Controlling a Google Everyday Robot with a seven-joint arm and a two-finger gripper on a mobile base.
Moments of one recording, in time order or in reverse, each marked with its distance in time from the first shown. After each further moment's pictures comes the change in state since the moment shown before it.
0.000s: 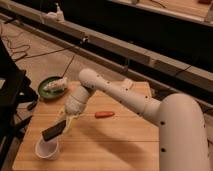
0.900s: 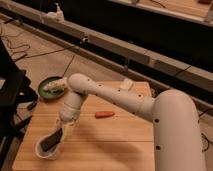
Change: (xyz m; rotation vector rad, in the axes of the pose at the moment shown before) arm 0.001 0.004 0.030 -0.075 0.105 0.023
